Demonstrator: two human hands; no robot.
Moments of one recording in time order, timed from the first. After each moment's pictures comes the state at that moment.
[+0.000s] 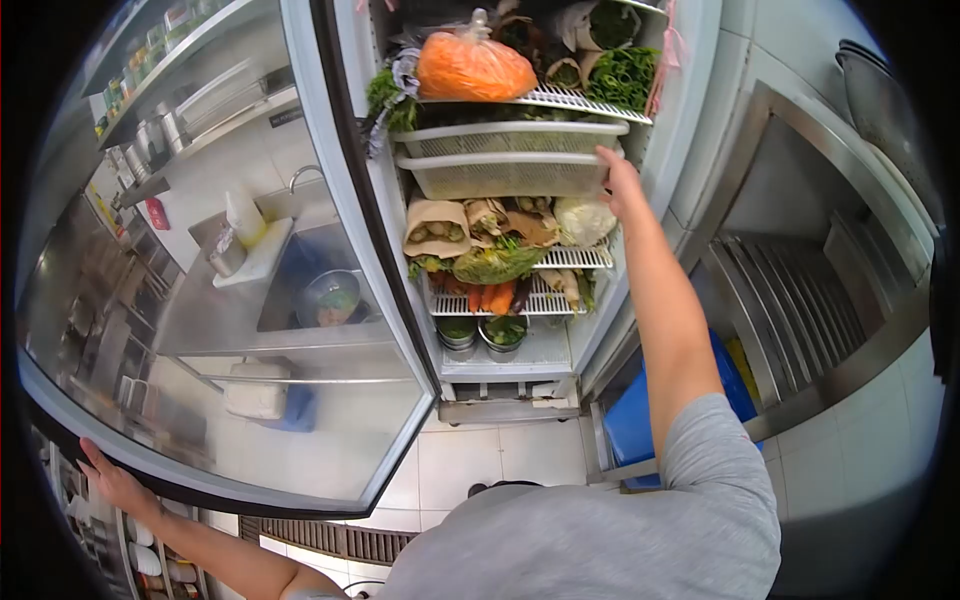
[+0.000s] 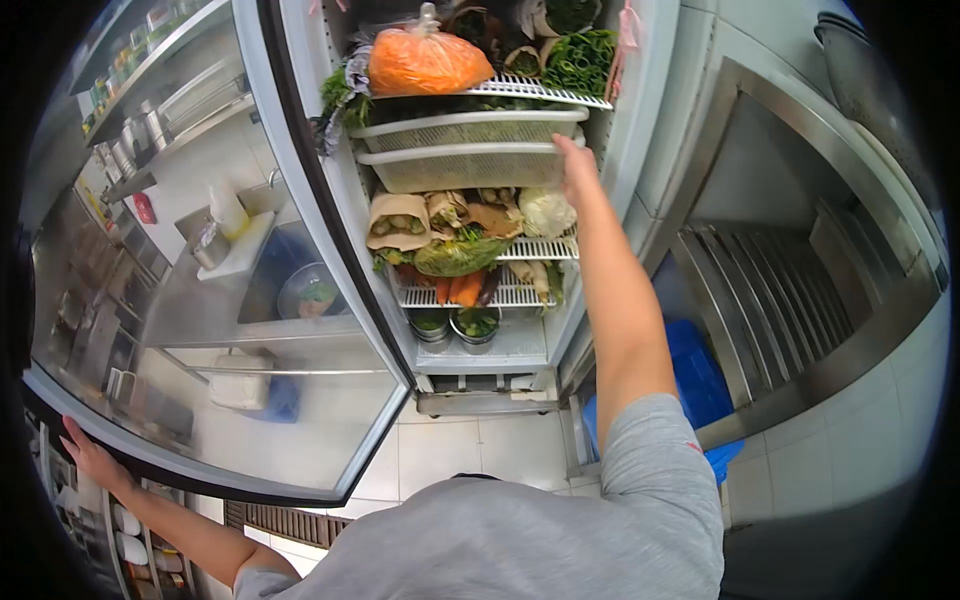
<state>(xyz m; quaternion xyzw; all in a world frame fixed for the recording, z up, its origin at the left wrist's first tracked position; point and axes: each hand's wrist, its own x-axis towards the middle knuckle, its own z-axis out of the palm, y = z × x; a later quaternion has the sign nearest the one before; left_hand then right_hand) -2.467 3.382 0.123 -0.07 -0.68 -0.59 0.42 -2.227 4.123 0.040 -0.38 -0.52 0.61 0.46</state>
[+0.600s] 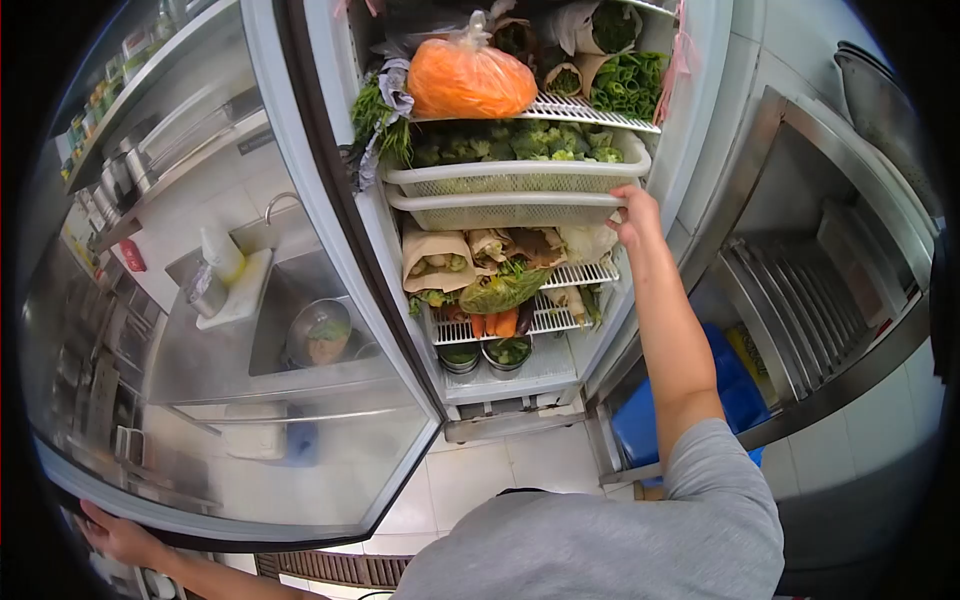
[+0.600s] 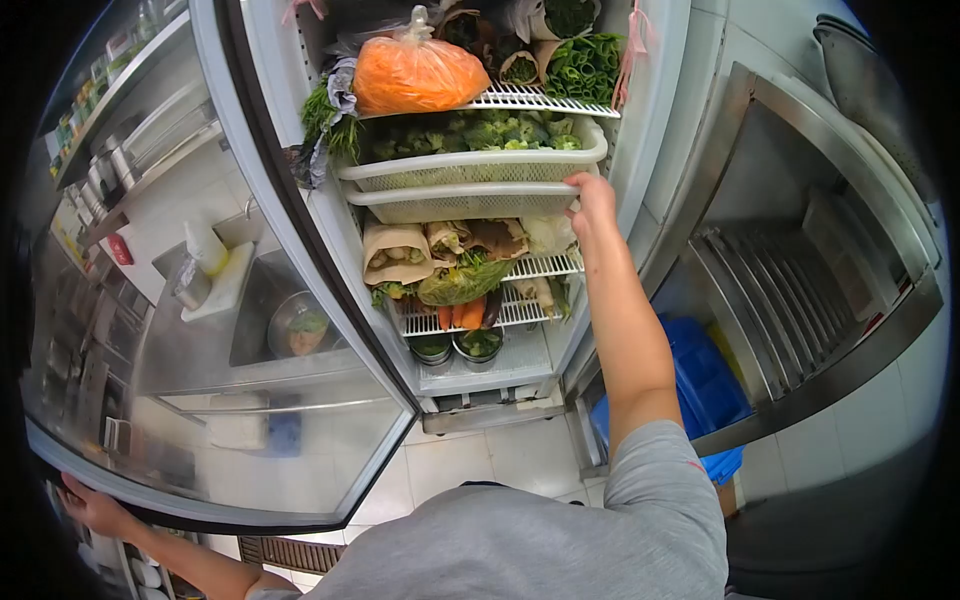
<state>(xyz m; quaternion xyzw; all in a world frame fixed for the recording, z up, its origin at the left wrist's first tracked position) -2.533 3.412 0.136 0.09 -0.70 -0.36 0.60 -2.230 4.112 0.024 -0.39 -0.35 0.66 0.54</state>
